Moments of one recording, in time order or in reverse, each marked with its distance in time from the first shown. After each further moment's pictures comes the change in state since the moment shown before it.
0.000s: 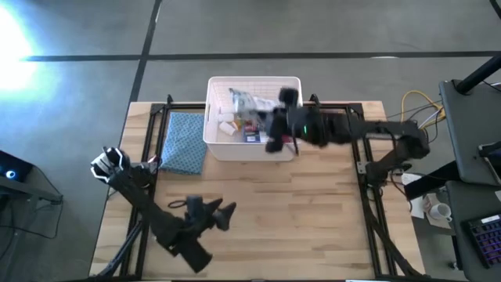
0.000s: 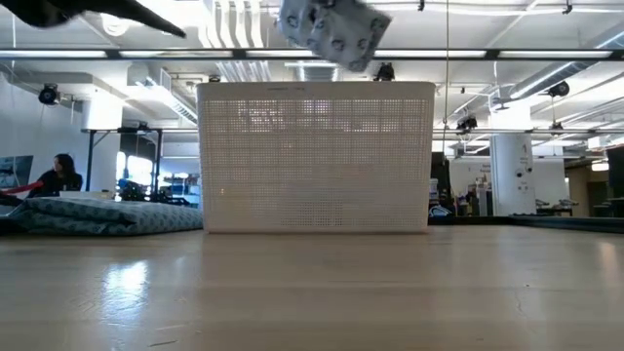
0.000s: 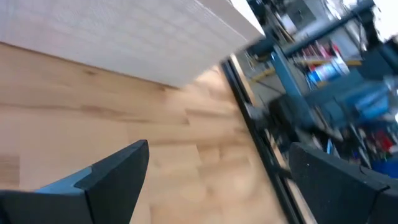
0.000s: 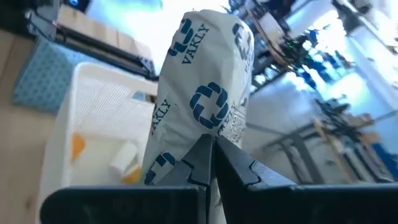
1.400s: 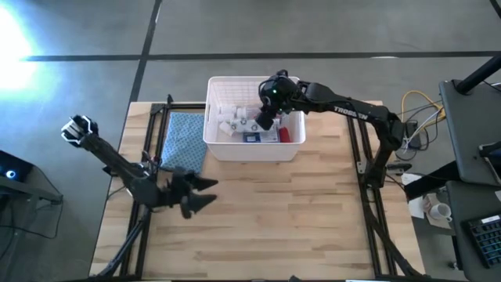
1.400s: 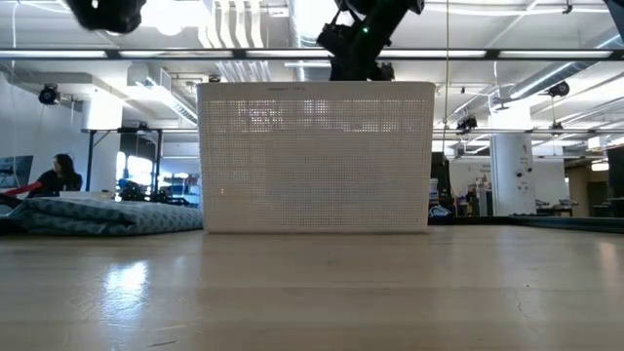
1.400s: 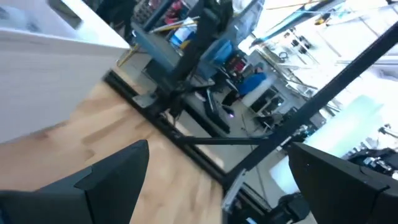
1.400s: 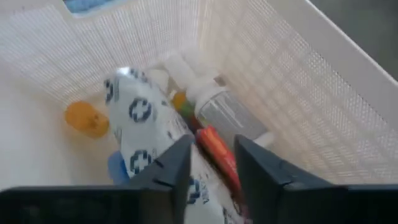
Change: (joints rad) left arm 0.108 -0.686 -0.797 1.468 0.376 1.474; right arm -0.420 0.226 0.068 -0.250 -0.473 0.621
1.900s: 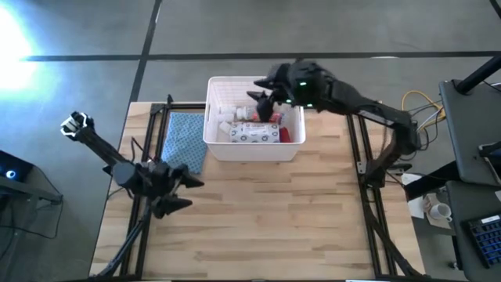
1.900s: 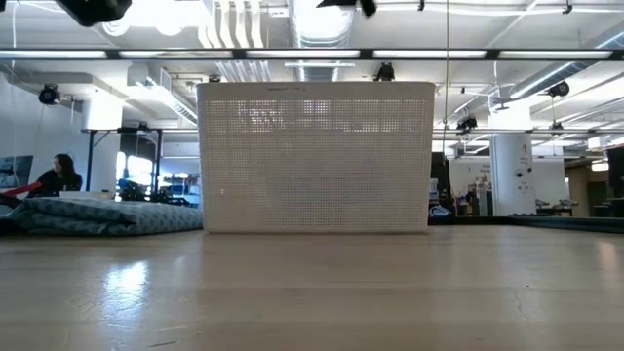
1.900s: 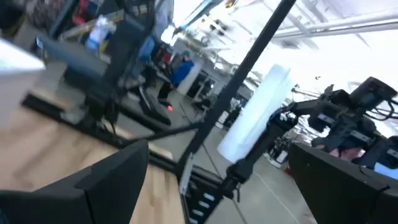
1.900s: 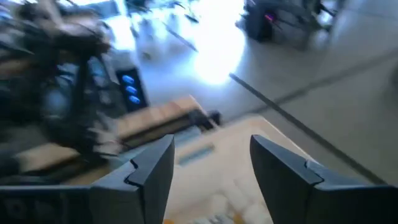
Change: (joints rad) left arm -0.019 -0.303 -0.194 0.107 0.305 0.266; right arm 0.127 -0.117 0.147 0.238 0.008 0.049
